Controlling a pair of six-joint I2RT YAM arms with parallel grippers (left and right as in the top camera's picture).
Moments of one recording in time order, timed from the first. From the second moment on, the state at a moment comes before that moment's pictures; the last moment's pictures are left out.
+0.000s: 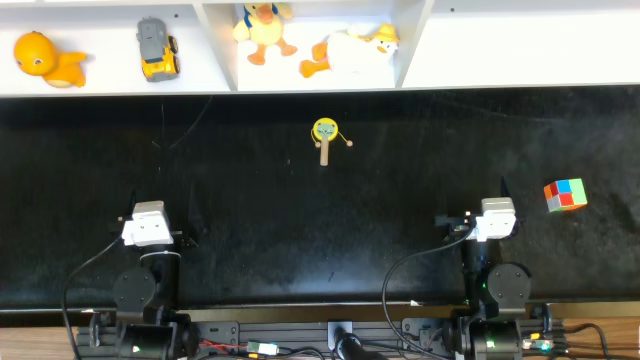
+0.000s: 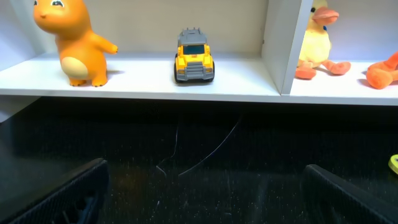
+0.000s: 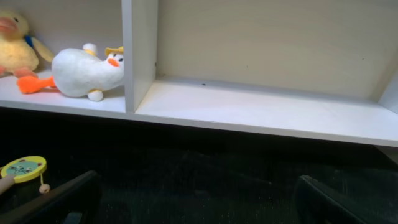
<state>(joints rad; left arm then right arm) -0.06 0.01 0.01 -0.07 -0.14 0.00 0.01 0.01 0.02 -0.02 0.00 -0.09</state>
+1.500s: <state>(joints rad) -0.06 0.01 0.01 -0.07 -0.14 0.00 0.67 0.57 0.51 -0.48 0.60 0.36</state>
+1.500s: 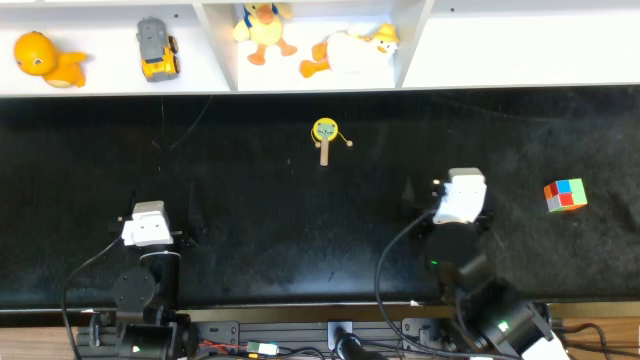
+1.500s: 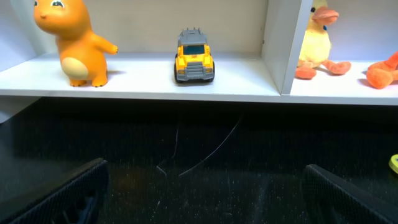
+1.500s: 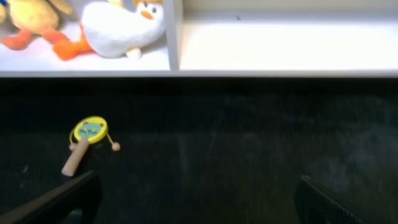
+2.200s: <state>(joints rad) -0.06 0.01 0.01 -0.07 -0.14 0.00 0.82 1.21 0.97 -0.71 0.53 0.83</state>
